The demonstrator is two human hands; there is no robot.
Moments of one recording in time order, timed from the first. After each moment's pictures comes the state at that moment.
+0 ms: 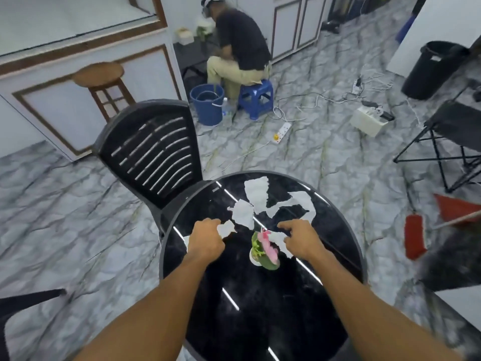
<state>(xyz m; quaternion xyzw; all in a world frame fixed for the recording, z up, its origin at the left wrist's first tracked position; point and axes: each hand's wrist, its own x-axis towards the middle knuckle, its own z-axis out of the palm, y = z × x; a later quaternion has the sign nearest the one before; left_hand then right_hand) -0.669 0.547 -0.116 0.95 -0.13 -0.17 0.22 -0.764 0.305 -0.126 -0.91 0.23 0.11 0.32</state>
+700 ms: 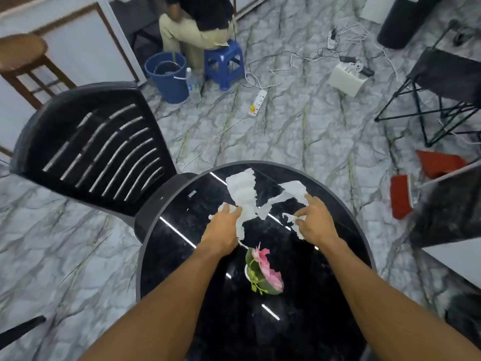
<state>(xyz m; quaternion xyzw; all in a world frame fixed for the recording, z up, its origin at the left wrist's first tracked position) -0.596 0.459 -0.170 0.90 -0.32 -0.28 0.11 -0.722 0.242 -0.180 -0.91 0.33 0.06 0.25</state>
